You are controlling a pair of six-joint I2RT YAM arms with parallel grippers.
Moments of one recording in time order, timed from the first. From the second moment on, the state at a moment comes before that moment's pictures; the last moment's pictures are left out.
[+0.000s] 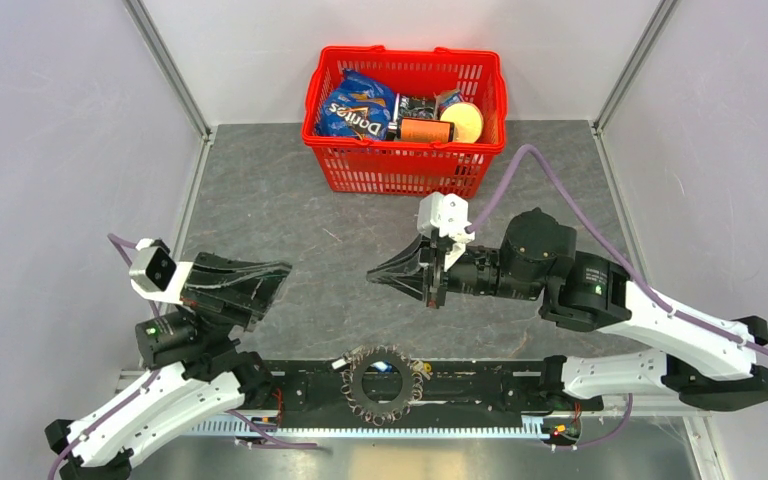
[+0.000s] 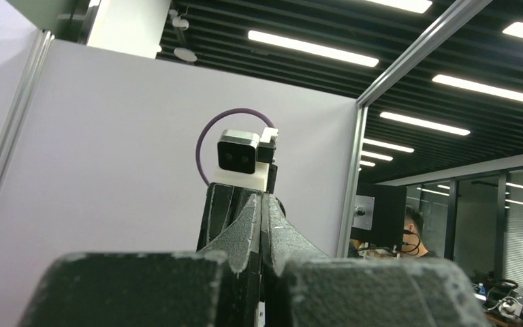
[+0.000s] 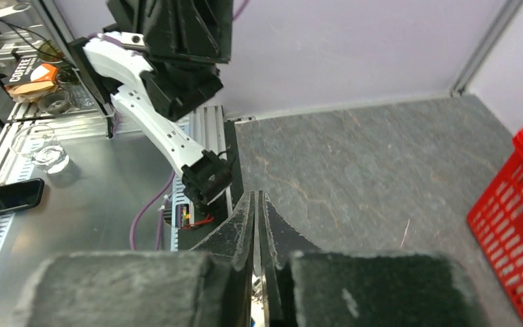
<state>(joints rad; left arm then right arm) -0.88 0.44 0.57 0.96 0.23 -0.75 1.27 1.10 1.46 -0.35 -0.16 -0.02</state>
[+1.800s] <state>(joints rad) -0.88 0.30 0.64 0.05 0.21 -0.60 1.13 1.35 0.65 -0.24 -0.21 0.87</state>
